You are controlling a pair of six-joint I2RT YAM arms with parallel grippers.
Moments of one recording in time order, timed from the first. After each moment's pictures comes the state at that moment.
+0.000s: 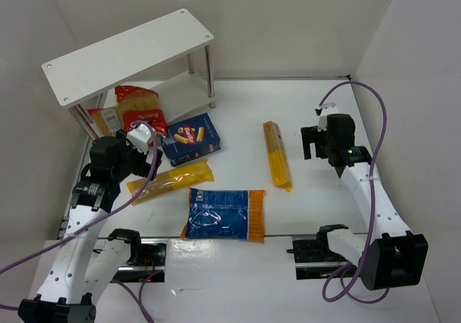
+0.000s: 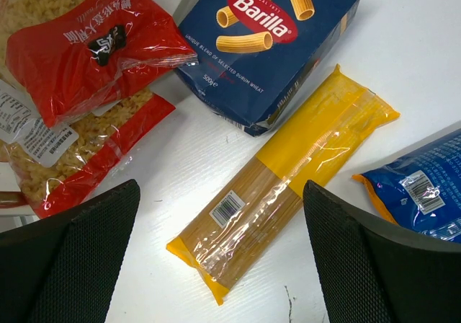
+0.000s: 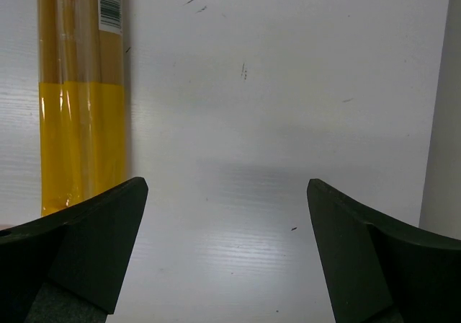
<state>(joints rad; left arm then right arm) -0.09 0.72 0.79 -0.57 0.21 0.31 0.07 1.06 0.88 -0.53 0.11 -0.12</state>
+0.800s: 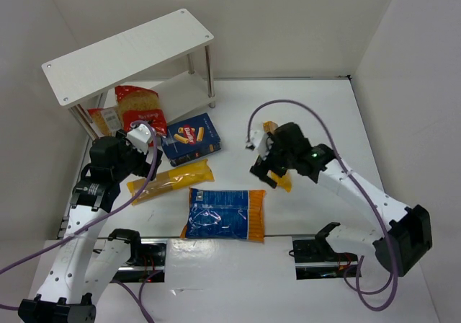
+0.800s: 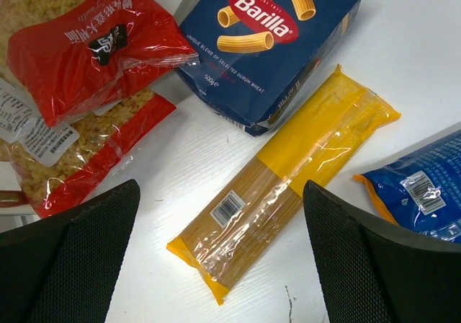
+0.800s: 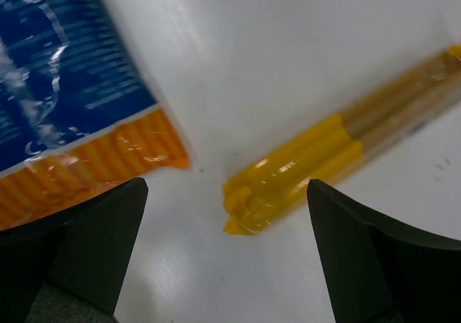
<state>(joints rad) -0.09 0.72 0.79 -0.57 0.21 0.31 0.50 1.14 0.94 -0.63 -0.19 -0.45</state>
